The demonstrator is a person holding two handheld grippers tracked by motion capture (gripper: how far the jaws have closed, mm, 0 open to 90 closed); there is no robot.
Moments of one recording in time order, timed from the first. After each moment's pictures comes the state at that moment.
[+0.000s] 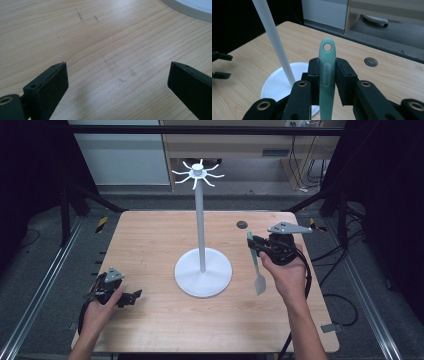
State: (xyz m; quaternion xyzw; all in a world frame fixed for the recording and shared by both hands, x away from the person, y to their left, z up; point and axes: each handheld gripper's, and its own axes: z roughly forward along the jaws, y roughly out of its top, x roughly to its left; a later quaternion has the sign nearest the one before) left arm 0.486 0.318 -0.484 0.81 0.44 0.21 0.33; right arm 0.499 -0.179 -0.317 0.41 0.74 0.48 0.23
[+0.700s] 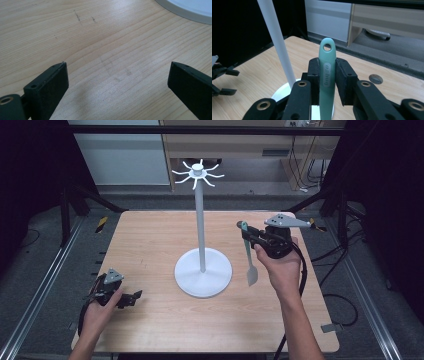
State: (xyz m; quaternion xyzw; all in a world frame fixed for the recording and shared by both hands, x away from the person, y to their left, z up) left arm 0.481 0.317 -0.484 0.81 0.44 0.21 0.33; right arm 0.502 -0.164 -0.297 0.39 0.72 0.52 0.24
